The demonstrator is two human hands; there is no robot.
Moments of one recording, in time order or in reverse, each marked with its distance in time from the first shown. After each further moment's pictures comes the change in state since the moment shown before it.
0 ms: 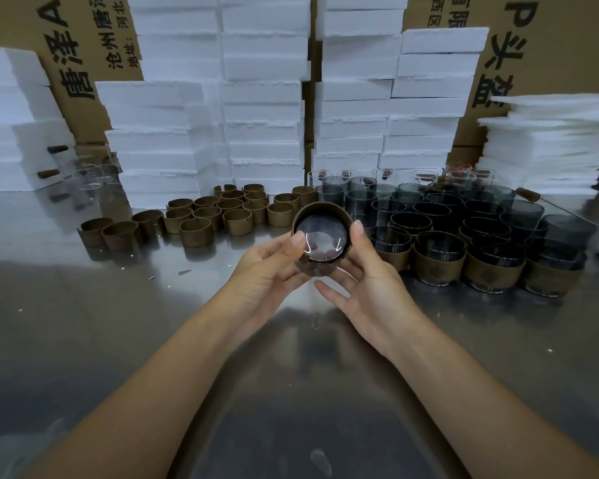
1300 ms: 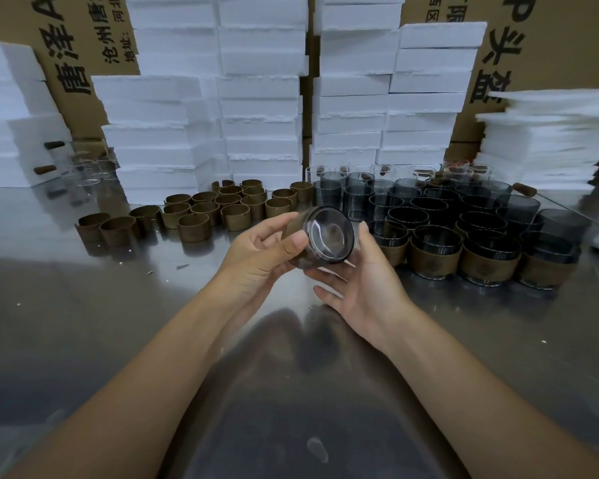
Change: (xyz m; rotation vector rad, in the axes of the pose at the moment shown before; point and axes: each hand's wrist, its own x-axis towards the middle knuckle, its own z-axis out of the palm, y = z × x) left_hand 0.000 0.009 0.002 0.095 0.061 0.071; right_hand -0.001 -0.002 0.009 -0.015 0.095 0.146
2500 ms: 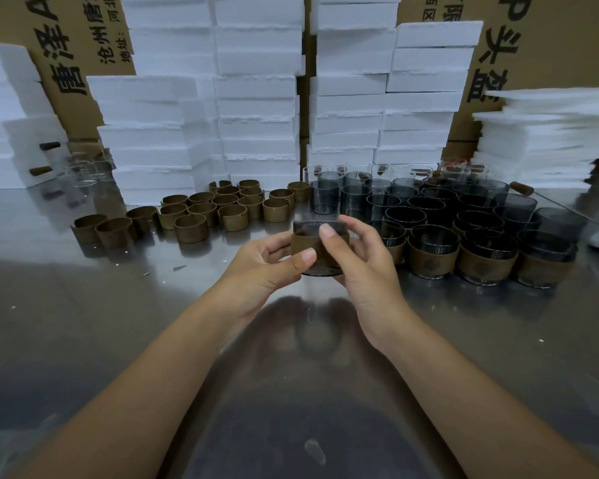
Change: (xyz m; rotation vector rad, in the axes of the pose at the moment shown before) left_hand 0.001 -0.014 -0.007 0.215 -0.050 -0.084; right_hand -0.001 0.004 -0.003 -0.230 0.031 -0.446
